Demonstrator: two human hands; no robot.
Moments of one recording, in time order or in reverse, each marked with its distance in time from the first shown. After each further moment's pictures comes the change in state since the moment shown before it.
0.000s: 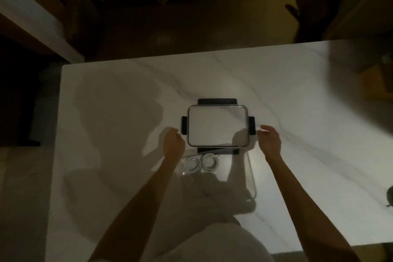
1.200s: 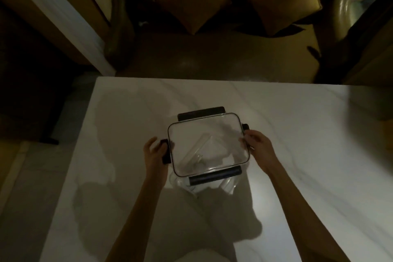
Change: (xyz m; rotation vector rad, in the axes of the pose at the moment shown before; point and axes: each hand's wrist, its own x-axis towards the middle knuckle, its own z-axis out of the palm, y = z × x) left_hand -0.024 -0.006 -0.088 -1.326 0.152 -0.134; right_hand 0.007 -0.092 0.025 0.540 -0.570 -0.125
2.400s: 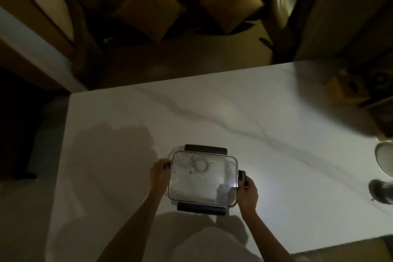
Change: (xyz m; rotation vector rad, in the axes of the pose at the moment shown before) left_hand -0.025 -0.074 -0.043 1.399 -0.220 0.283; right_hand -0.169 0.173 -0.005 -0.292 0.657 0.128
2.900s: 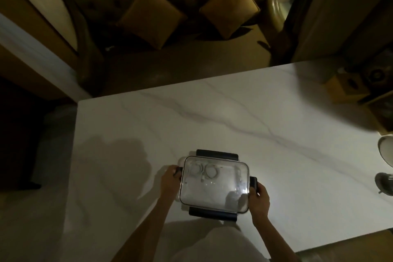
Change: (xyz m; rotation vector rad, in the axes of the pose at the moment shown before) left_hand -0.015 -0.023 -0.009 -0.189 -0.150 -0.031; right_hand -0.029 0.012 0.001 0.059 0.065 0.069
